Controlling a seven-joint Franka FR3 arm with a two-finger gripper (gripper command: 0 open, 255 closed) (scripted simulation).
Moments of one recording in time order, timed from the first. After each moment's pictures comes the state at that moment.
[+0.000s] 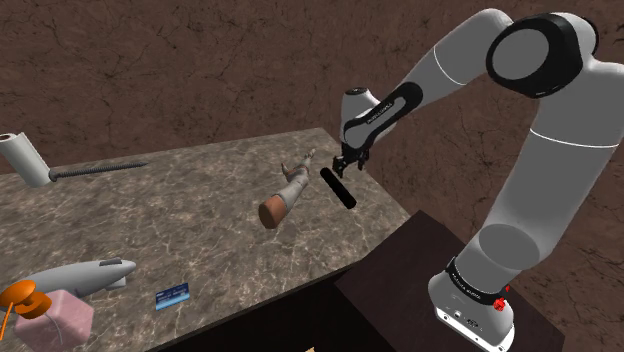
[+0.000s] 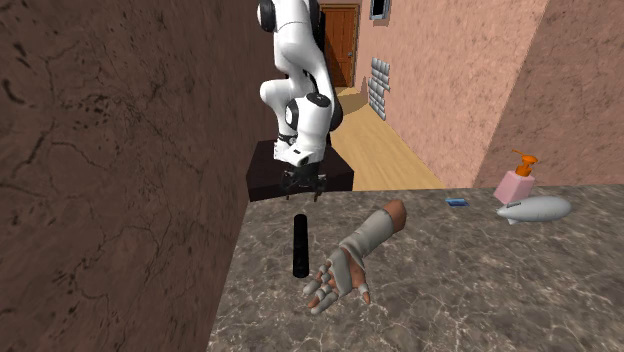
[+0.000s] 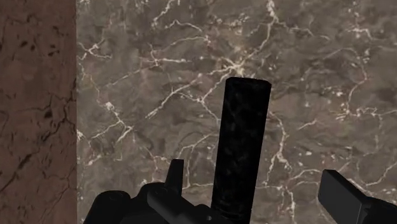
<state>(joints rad) -0.06 0.21 -0.05 -2.32 -0.24 2.48 0.32</state>
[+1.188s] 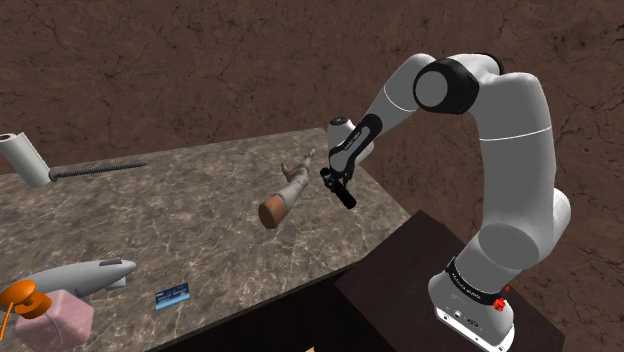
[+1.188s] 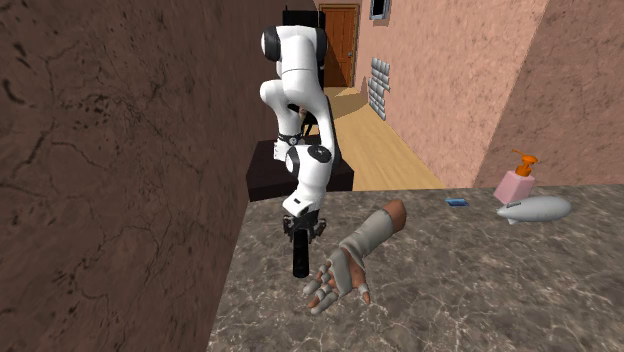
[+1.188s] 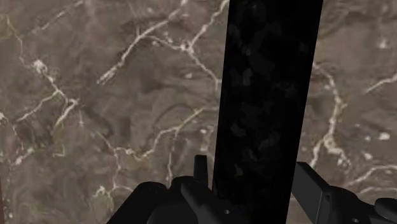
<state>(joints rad) -0.07 0.63 -0.08 -2.06 -0.27 2.63 0.37</state>
